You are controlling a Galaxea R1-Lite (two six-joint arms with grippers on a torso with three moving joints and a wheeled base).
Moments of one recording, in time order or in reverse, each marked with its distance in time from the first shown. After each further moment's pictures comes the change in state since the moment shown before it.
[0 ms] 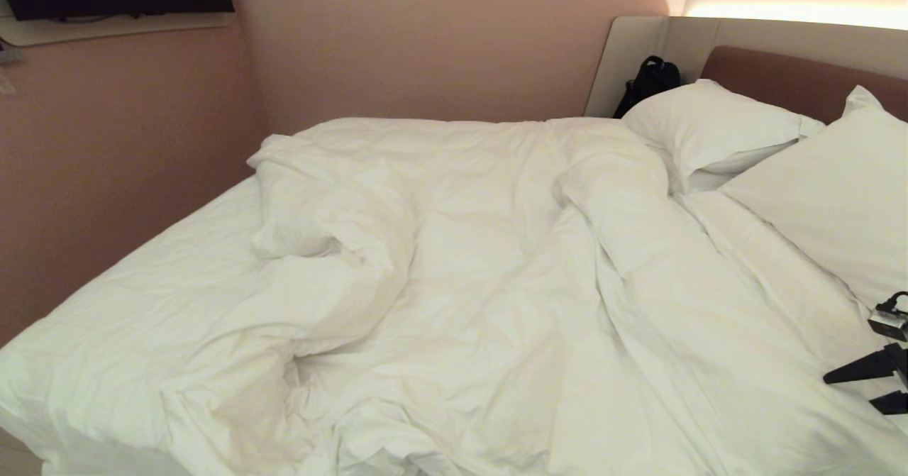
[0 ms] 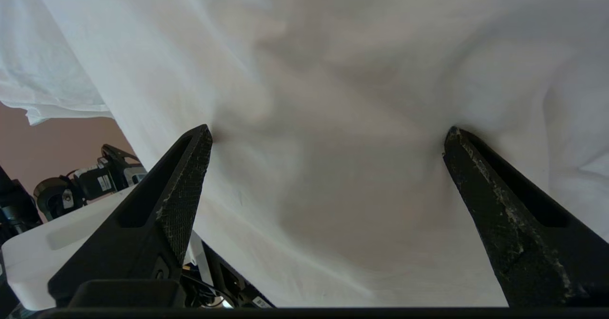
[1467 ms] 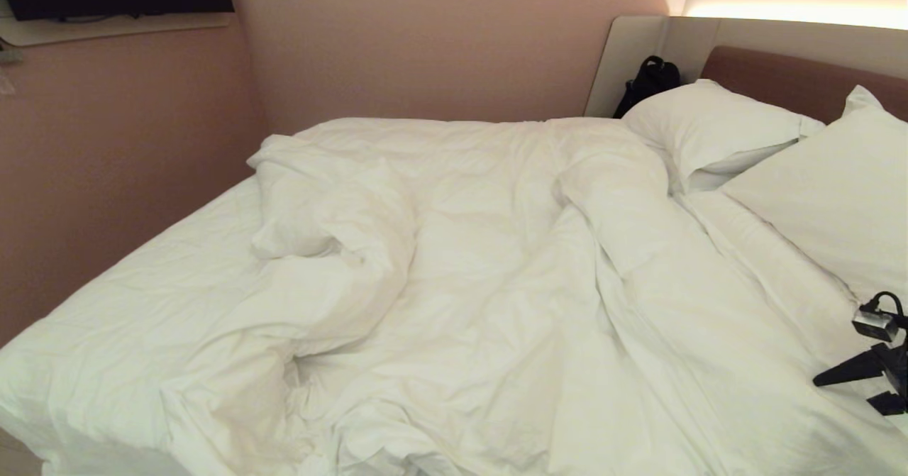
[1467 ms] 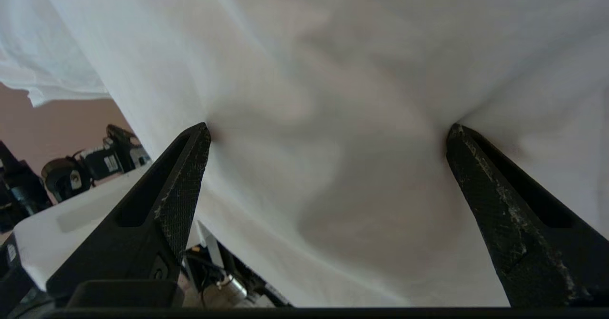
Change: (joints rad) left arm 0.000 0.000 0.000 0.000 0.000 0.000; right arm 0.049 -0.001 0.006 0.053 -0.036 0.001
